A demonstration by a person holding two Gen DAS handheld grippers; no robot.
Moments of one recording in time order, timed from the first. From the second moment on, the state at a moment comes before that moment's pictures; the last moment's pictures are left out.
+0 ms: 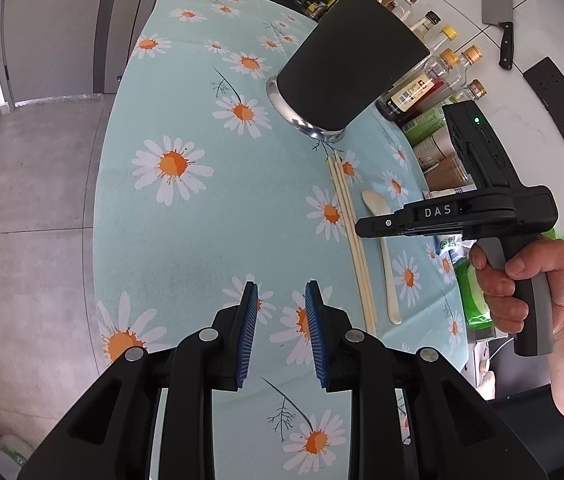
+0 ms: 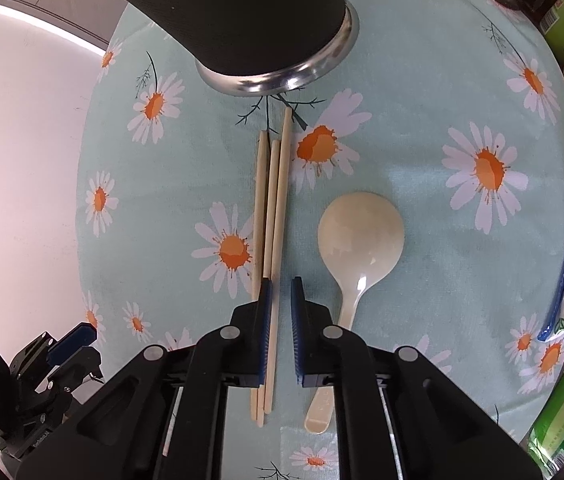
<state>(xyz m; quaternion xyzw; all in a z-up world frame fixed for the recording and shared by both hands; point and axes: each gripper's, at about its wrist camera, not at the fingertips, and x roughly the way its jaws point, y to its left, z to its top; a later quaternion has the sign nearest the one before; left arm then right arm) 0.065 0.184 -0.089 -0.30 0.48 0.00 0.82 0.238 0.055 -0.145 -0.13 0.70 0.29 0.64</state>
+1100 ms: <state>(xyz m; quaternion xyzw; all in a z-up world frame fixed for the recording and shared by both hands) 0.105 0.167 -0.097 -0.29 0.53 -0.03 0.80 0.227 0.064 -0.118 -0.13 0.69 0.27 0.66</state>
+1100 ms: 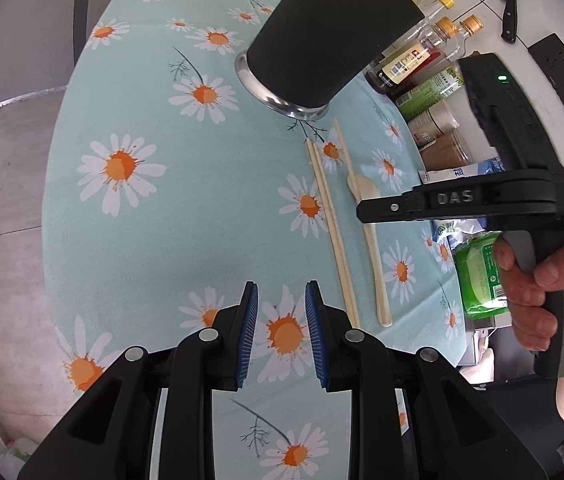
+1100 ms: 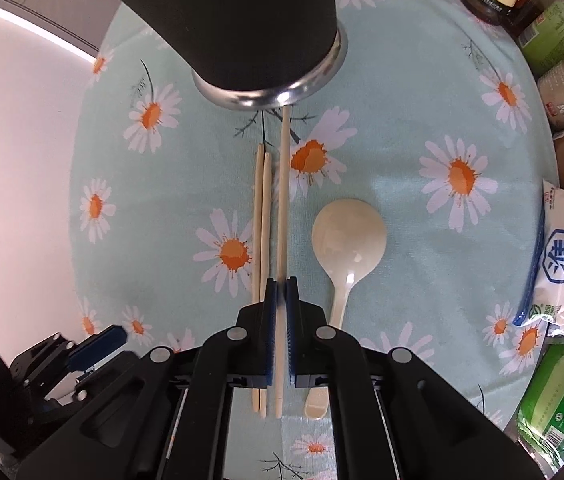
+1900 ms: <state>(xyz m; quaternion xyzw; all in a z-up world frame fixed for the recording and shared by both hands) 0.194 0.111 -0.122 -0.23 0.63 0.02 0.74 0.242 -0.022 -0.076 -0.07 0.67 0.37 0.64</state>
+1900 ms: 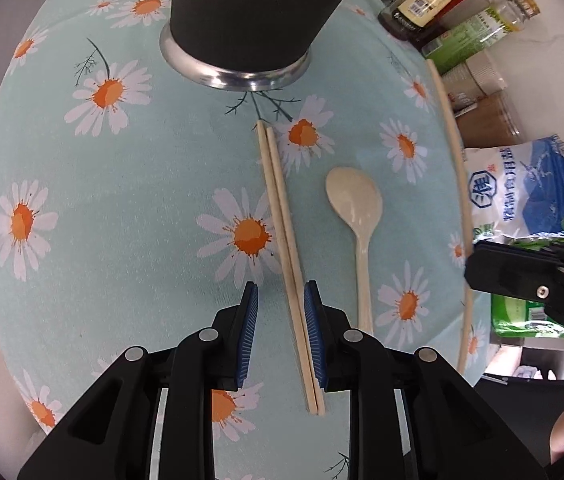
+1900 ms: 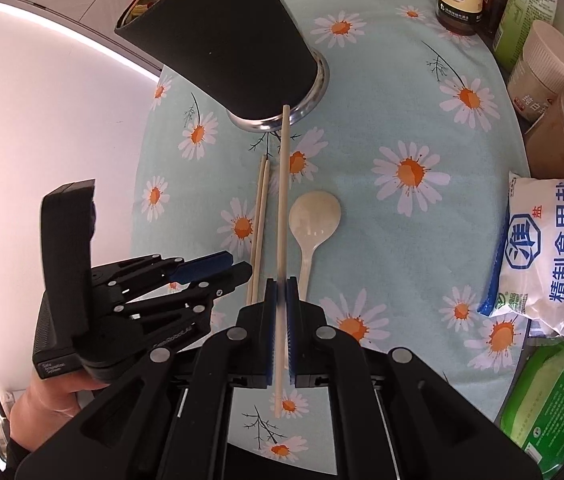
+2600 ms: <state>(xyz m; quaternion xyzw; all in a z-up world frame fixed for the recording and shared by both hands) 0.222 0.082 -0.125 -0.18 0.65 0.08 0.73 0.248 -0.036 -0.083 -0.06 0.68 0.40 0.61</state>
